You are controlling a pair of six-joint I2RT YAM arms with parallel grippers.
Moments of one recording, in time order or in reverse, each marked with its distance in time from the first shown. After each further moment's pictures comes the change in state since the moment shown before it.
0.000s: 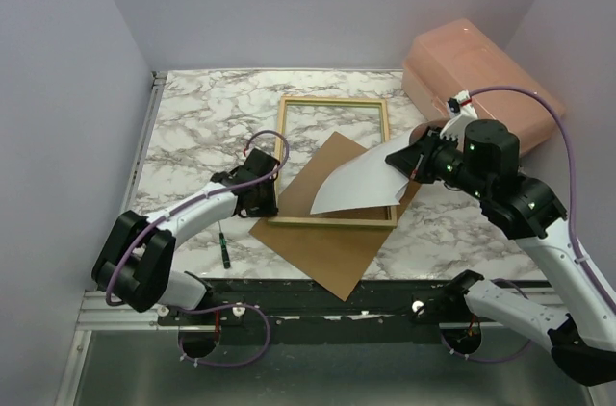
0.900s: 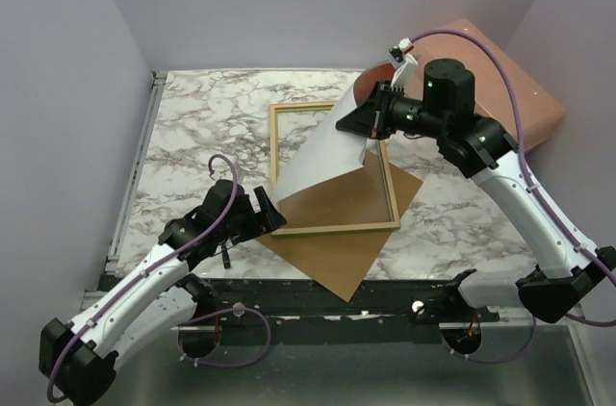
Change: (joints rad) left arm -0.089 -0.624 -0.280 -0.043 0.070 -0.298; right arm 0.000 0.404 0.283 0.153 -0.369 -0.067
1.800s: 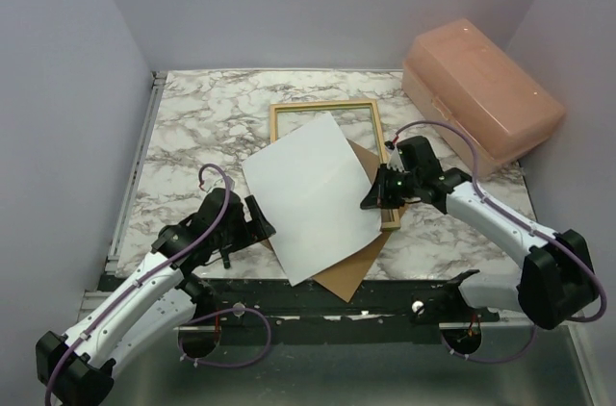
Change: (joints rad) left arm 0.000 -0.140 0.002 -0.206 -0.082 -0.042; right arm -0.086 -0.072 -0.690 0.117 0.037 -0.001
